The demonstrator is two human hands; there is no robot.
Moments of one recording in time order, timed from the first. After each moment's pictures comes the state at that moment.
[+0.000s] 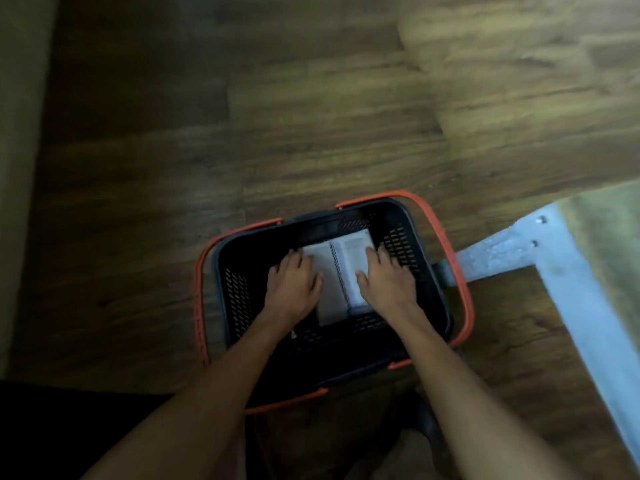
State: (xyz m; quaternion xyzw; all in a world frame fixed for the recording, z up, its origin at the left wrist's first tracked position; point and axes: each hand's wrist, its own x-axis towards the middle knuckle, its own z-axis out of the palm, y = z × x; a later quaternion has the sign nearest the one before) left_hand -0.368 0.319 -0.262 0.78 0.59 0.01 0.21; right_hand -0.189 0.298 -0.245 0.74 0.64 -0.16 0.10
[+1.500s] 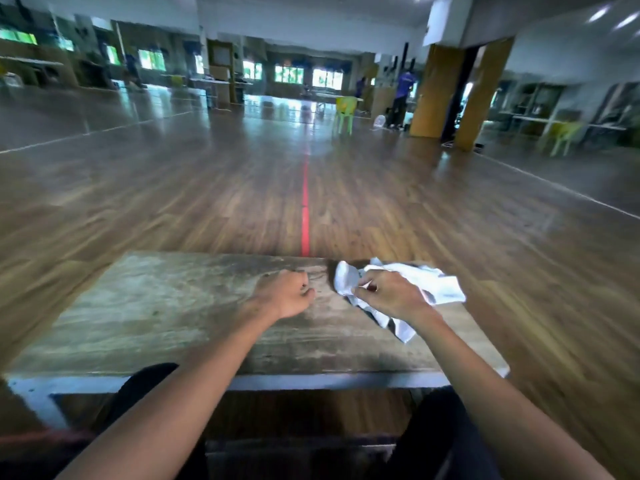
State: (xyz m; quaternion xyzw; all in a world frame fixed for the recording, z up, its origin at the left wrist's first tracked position) left_hand -0.067 -0.101 0.140 0.99 -0.09 0.02 0.13; right_hand -0.066 -0.315 0.155 0.98 0.07 0.00 -0.19
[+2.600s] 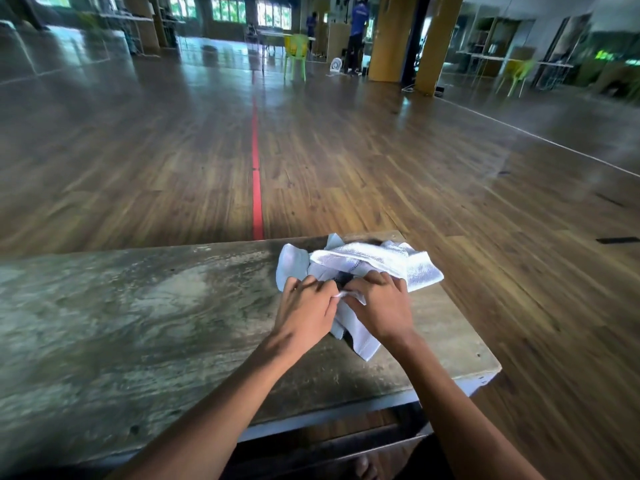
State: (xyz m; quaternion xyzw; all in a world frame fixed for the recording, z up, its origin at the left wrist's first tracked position) left_hand 0.043 -0.245 0.023 0.93 -0.24 0.22 0.15; right_hand 0.031 -0.401 0.030 0.98 0.04 0.15 -0.09
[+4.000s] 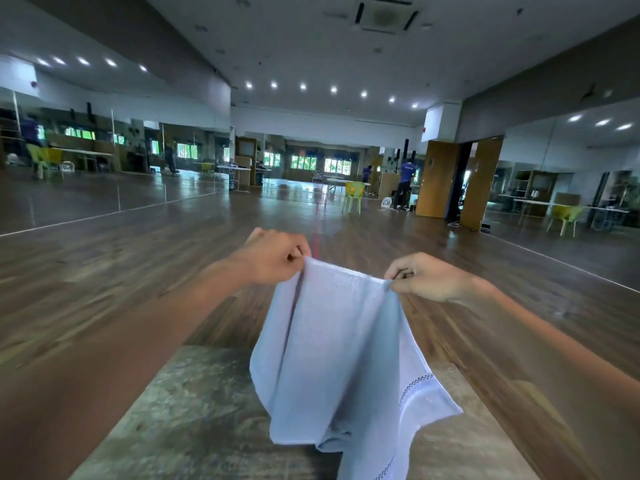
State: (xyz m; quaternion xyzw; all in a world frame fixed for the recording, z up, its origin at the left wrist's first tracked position) left_hand 0.002 -0.036 0.334 0.95 -0.19 0.22 0.11; right_hand 0.016 -0.320 0.336 0.94 0.21 0.03 -0.27
